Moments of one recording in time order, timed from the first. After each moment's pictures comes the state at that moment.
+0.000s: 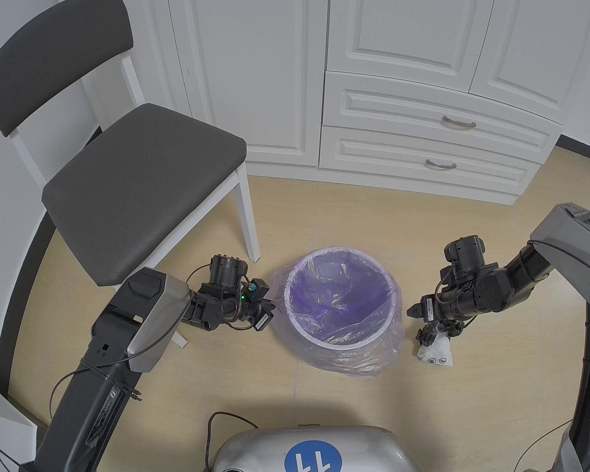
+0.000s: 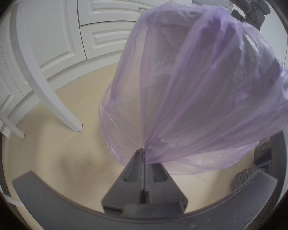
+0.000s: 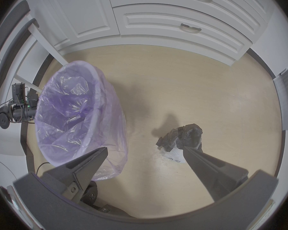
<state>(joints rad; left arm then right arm) -0.32 2.91 -1.97 -0.28 -0.35 0.54 0.21 2.27 -1.12 -0.30 -0.08 0.09</state>
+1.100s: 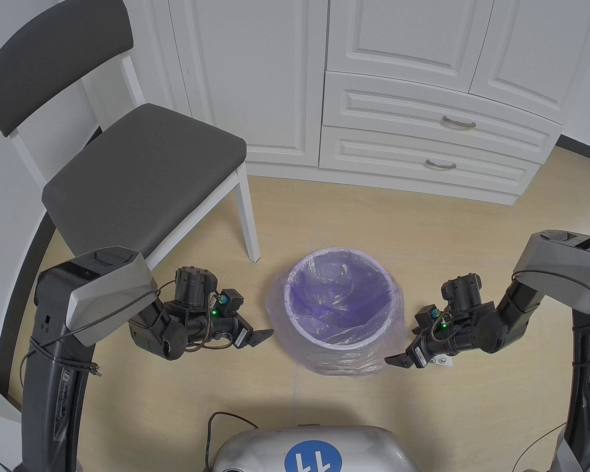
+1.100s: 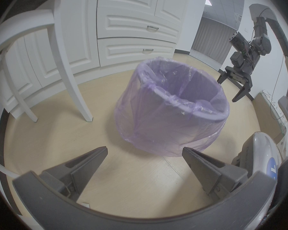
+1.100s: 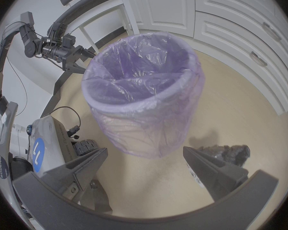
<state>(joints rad) -0.31 2.55 -1.16 -0.81 -0.36 0.40 0.23 2.35 -0.88 -0.63 0.29 -0.41</state>
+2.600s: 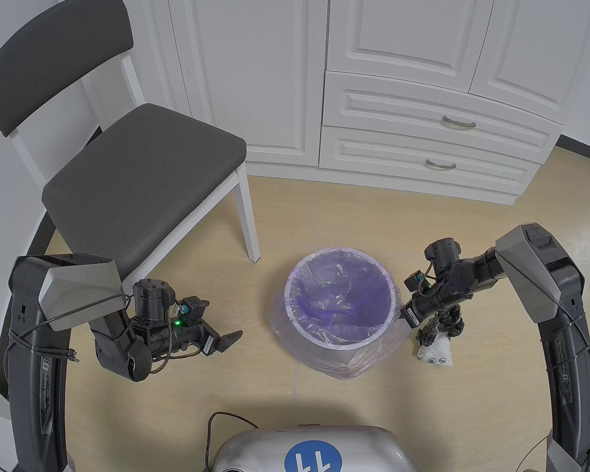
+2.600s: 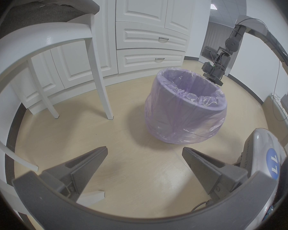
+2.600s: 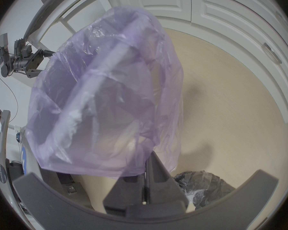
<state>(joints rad) -0.21 2.48 -0.82 -1.17 -0.36 0.39 0.15 2.64 -1.71 0.05 0.30 -0.51</state>
